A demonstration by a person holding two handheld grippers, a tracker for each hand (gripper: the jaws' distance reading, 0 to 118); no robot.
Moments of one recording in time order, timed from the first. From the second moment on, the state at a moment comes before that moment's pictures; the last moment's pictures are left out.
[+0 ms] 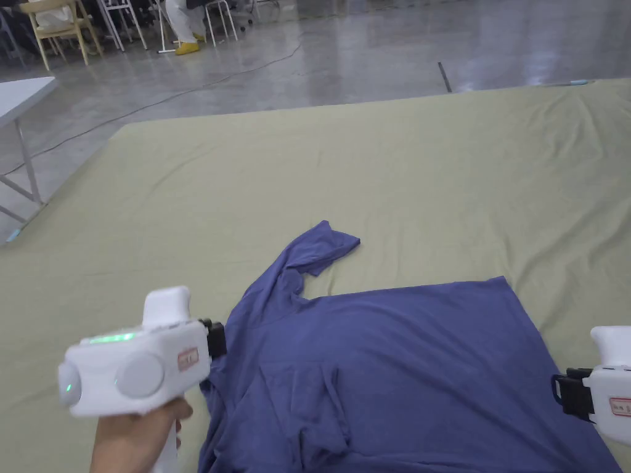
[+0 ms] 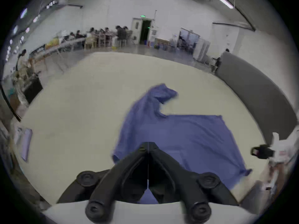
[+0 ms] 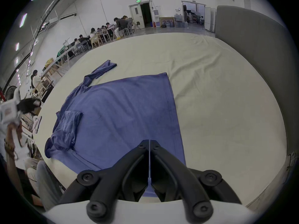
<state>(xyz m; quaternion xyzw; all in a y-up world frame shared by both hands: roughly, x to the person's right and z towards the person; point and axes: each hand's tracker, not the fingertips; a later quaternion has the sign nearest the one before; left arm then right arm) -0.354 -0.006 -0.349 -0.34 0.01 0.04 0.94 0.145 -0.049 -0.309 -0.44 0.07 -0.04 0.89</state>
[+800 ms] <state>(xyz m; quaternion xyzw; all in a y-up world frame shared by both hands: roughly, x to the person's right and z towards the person) -0.333 -0.093 -0.465 -0.47 0.04 -0.04 0.88 0.150 -0.056 -0.340 -0.47 0.05 -0.02 0.88</state>
